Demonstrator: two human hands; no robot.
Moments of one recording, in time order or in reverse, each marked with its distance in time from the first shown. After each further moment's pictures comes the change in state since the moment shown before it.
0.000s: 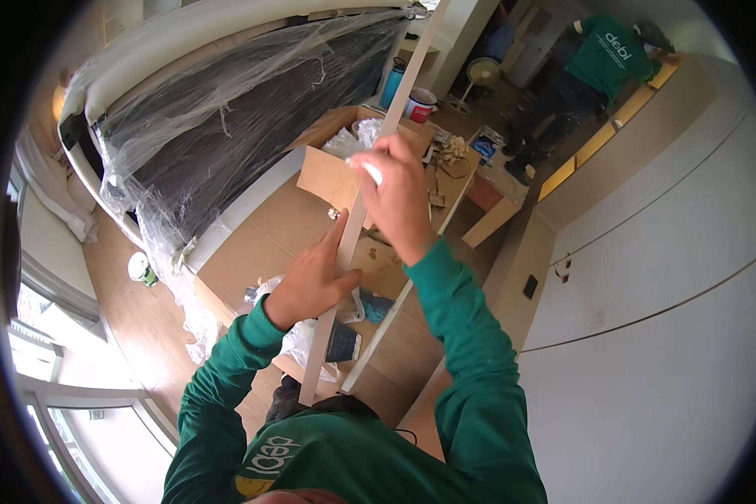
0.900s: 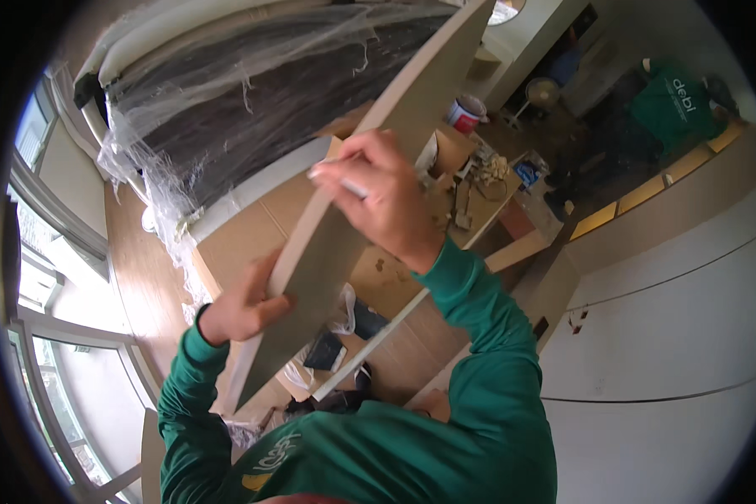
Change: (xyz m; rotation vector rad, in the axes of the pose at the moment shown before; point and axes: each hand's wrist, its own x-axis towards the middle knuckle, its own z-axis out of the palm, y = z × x) left_hand -0.015 0.000 -0.027 -0.338 0.046 -0.113; right_hand 0.031 0.054 0.021 0.419 -0.186 -0.312
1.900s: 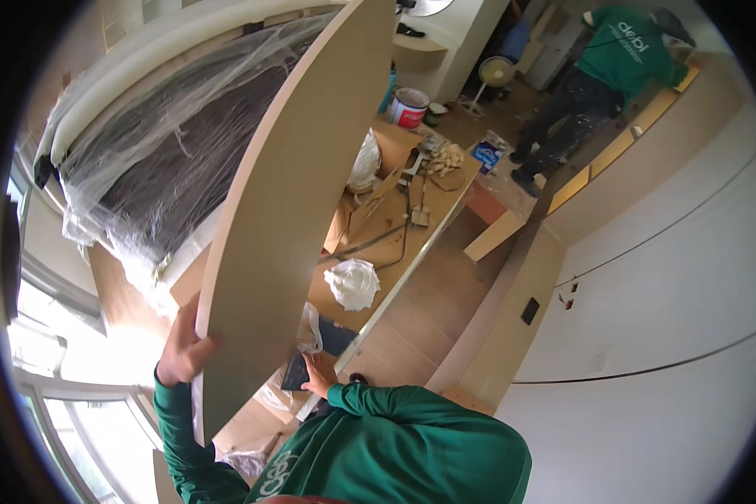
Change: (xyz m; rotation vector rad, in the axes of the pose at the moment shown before) left_hand 0.013 0.017 0.025 0.072 0.114 0.020; right_hand -0.477 -0.060 0.225 -0.010 -0.561 0.900
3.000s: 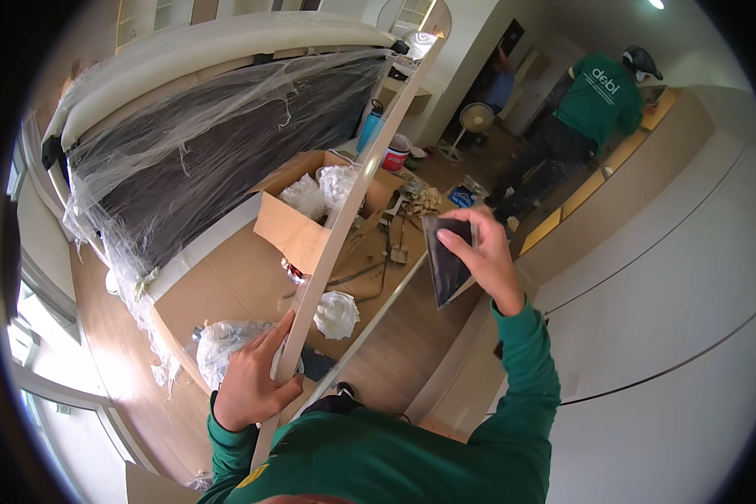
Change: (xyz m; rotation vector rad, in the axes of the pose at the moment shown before) left_hand -0.014 0.016 0.098 0.346 0.121 0.221; right_hand 0.030 -0.098 -0.600 0.263 0.503 -0.185
